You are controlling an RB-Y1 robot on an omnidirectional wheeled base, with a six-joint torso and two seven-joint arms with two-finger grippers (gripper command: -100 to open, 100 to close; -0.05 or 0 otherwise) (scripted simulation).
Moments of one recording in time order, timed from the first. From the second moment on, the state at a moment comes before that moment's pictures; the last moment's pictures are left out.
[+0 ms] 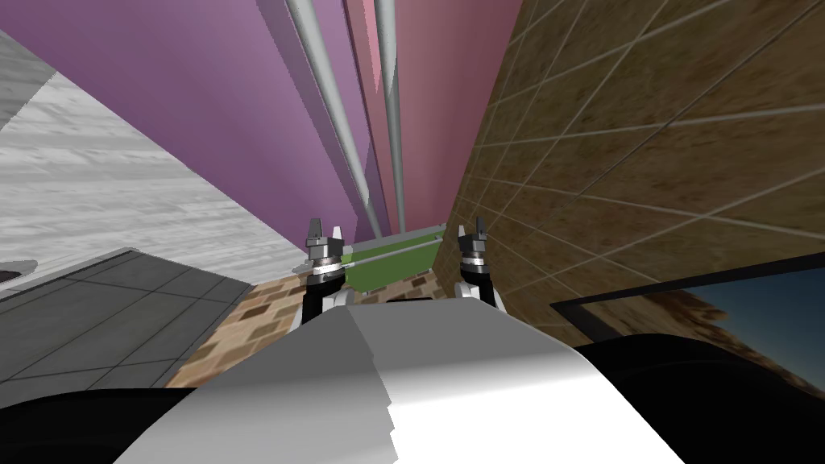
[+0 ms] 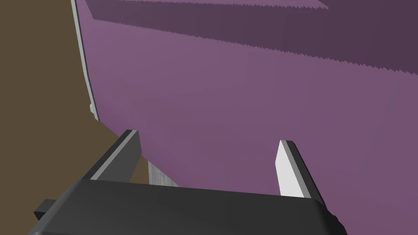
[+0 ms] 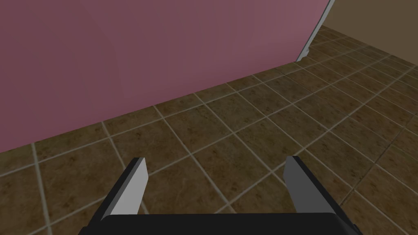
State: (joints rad) left arm 0.52 -0.03 0.01 -2.29 -0.04 -0.44 0.03; right arm 0.50 0.02 0.05 -2.26 0.06 -0.44 -0.14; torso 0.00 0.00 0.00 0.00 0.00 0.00
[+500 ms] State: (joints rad) left arm 0.52 -0.03 0.01 -2.29 -0.04 -0.44 0.03; right arm 0.50 0.02 0.05 -2.26 0.06 -0.44 -0.14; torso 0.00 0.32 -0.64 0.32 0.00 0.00
